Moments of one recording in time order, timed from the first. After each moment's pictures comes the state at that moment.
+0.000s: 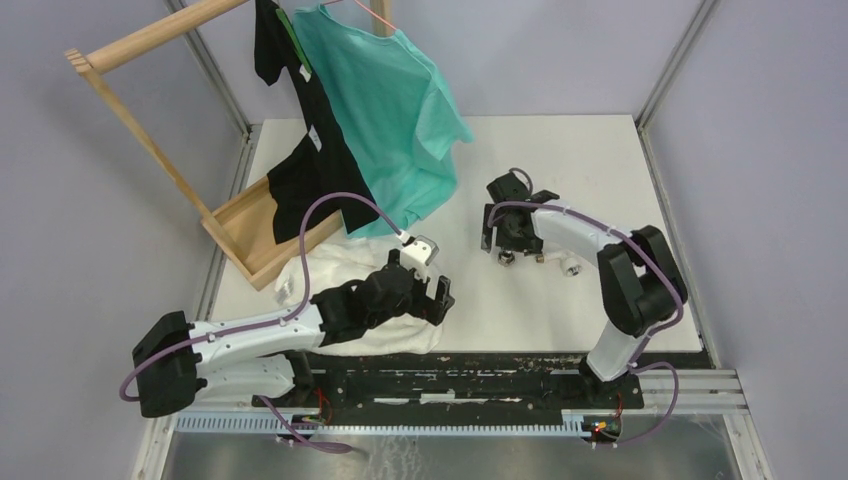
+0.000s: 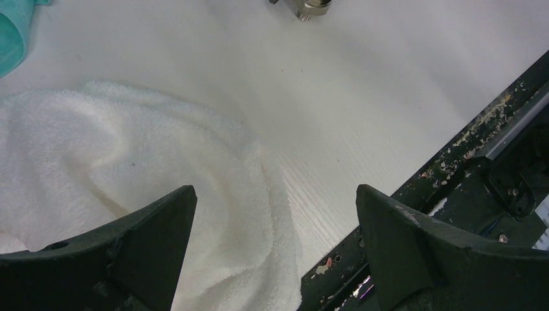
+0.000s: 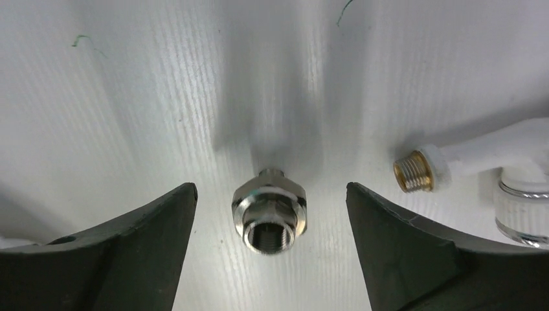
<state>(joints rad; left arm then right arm) -1.11 1.10 0.62 -0.05 -0.28 -0.41 0.48 1.76 1.15 -0.61 0.22 0.57</state>
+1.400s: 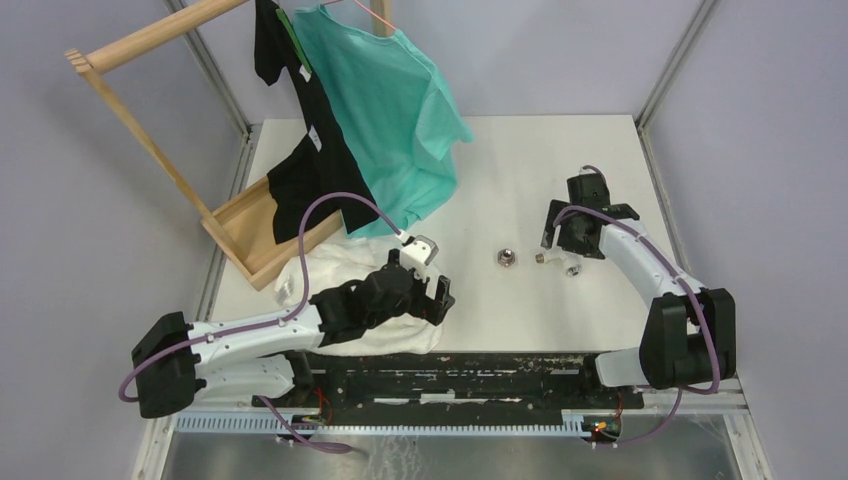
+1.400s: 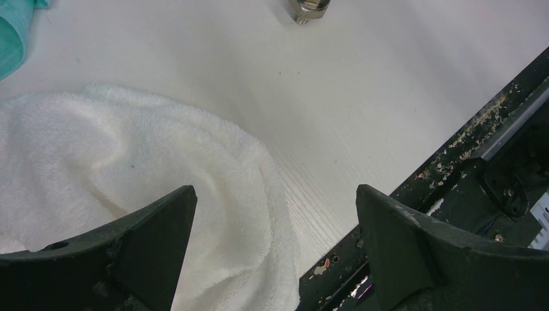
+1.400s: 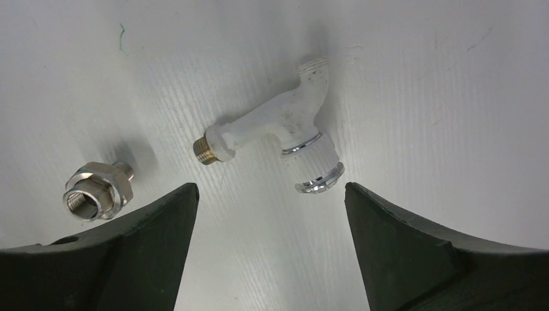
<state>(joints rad) -1.11 1.09 0.62 -0.05 -0.28 -0.41 0.14 1.38 0.95 -0.66 0.21 0.38</state>
